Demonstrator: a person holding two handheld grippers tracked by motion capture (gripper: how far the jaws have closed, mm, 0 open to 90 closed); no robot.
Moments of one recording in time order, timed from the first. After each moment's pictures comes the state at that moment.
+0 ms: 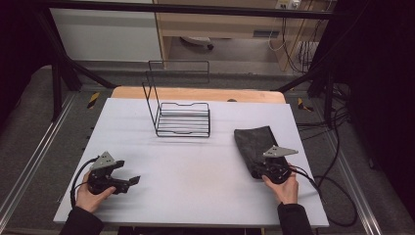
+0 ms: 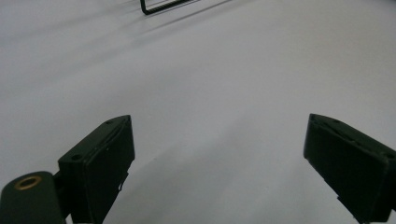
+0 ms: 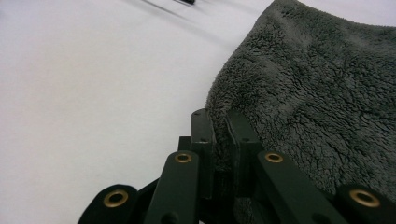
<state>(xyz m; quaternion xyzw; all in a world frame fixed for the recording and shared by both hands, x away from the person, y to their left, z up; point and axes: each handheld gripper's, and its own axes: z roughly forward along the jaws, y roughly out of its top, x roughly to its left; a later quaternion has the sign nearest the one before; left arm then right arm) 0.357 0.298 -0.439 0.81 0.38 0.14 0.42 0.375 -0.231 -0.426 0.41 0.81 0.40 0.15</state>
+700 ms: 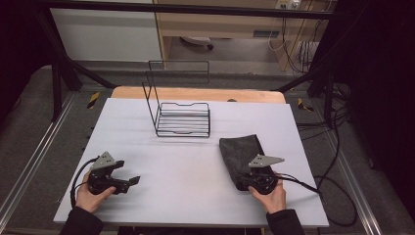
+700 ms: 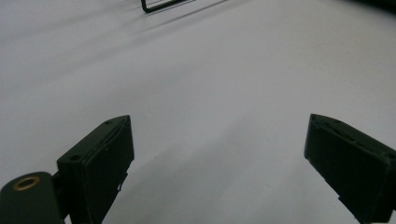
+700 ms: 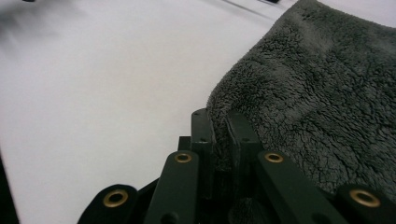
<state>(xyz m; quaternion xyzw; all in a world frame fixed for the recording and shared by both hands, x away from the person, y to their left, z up) 0.357 0.297 -0.439 0.81 0.38 0.14 0.42 0.350 -0.188 -0.427 0.37 0.82 0.43 0.09</state>
